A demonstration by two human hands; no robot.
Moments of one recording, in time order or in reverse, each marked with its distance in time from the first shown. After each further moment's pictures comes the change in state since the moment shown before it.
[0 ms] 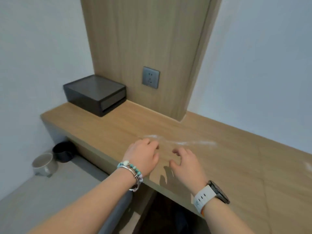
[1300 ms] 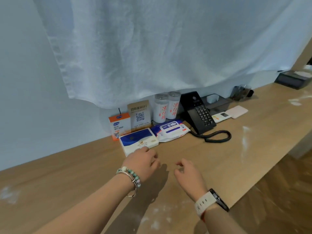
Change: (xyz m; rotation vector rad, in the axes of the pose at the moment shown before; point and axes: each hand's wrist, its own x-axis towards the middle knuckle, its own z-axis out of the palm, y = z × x) left_hand 0.063 0.865 0.256 -0.133 -0.452 0.912; right_hand -0.378 0.653 -0.425 0.068 0.527 1.029
